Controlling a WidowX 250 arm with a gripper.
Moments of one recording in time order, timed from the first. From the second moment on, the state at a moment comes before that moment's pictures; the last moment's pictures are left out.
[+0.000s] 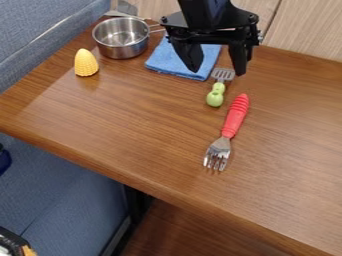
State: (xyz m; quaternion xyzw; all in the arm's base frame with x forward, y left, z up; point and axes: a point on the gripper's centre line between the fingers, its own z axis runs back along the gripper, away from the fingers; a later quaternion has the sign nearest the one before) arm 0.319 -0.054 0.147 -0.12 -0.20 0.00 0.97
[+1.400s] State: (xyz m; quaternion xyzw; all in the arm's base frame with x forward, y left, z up) arm 0.413 0.030 0.126 -0.01 -0.19 -0.08 0.98
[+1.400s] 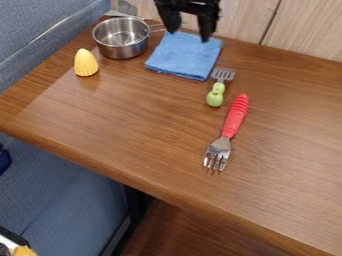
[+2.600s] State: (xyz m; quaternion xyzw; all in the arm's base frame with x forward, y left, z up) arm 0.429 0.129 0.055 0.05 -0.10 -0.07 0.99
